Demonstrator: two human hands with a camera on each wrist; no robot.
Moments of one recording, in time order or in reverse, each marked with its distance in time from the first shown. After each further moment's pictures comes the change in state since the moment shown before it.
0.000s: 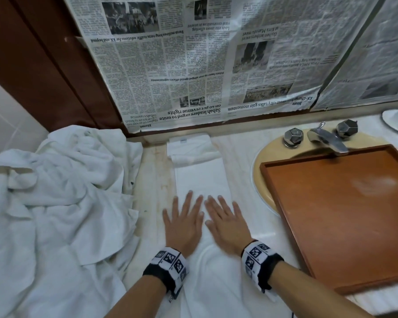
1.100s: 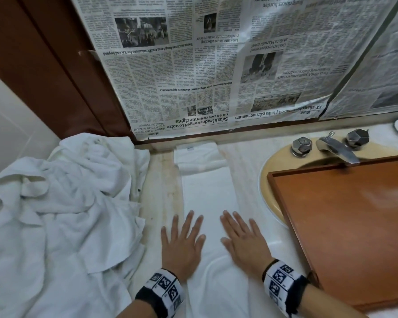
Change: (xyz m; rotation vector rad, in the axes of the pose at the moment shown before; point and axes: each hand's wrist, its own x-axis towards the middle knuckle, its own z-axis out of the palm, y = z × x) left_hand -0.029 -0.015 -0.001 0.110 -0.114 -0.031; right_hand -0.025 0.015 0.000 -0.007 -0.082 0.072
